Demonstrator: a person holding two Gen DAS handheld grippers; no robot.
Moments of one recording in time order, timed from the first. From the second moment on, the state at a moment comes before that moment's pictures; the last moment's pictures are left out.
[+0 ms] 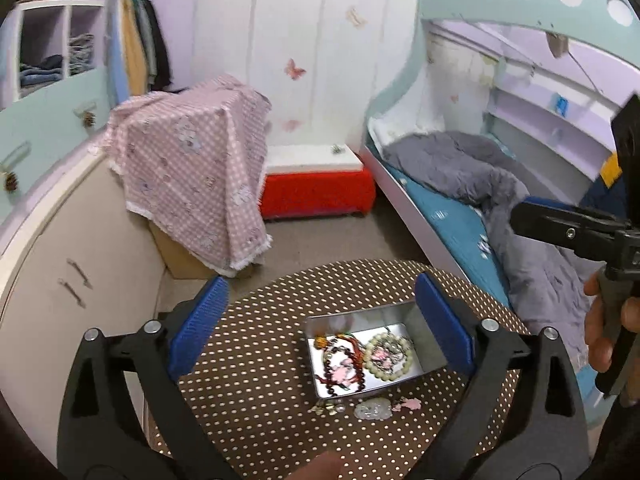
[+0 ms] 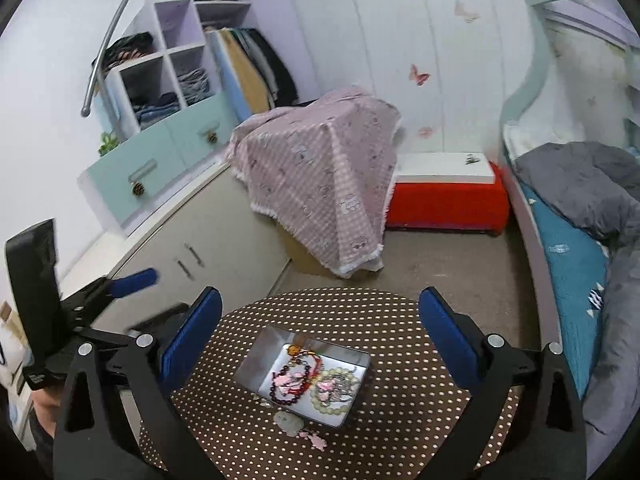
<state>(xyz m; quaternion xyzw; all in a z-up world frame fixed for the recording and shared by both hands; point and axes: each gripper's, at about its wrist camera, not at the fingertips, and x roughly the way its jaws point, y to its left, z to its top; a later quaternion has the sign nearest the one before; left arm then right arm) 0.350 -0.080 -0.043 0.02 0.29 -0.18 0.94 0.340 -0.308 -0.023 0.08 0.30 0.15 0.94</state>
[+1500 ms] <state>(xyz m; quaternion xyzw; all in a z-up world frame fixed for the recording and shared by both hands) 0.260 -0.039 -0.166 0.02 0.35 -0.12 0.93 0.256 -0.281 -0.168 0.03 0.40 0.13 0.91</state>
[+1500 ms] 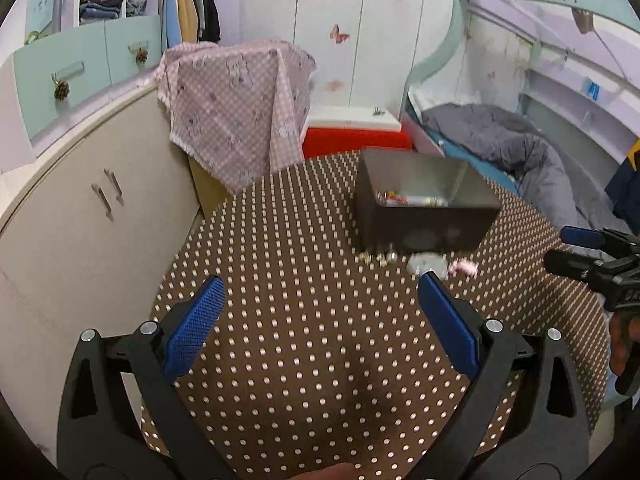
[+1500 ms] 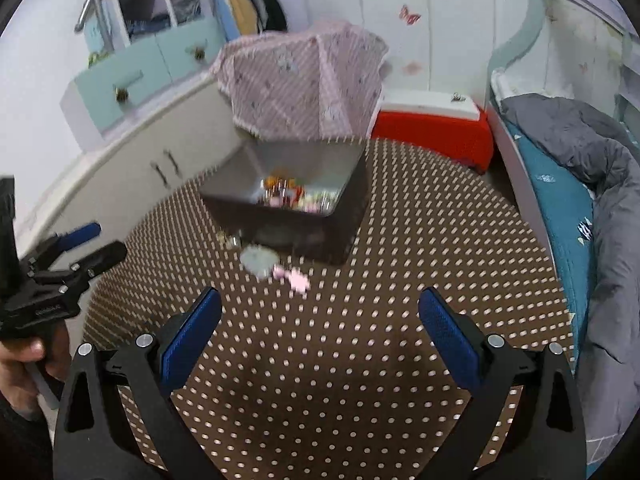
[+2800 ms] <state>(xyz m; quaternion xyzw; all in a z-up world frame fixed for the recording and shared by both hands) 0.349 -0.086 -0.220 0.09 0.42 -0.20 0.88 0.299 -0.241 -0.220 0.00 0.43 0.16 0.89</state>
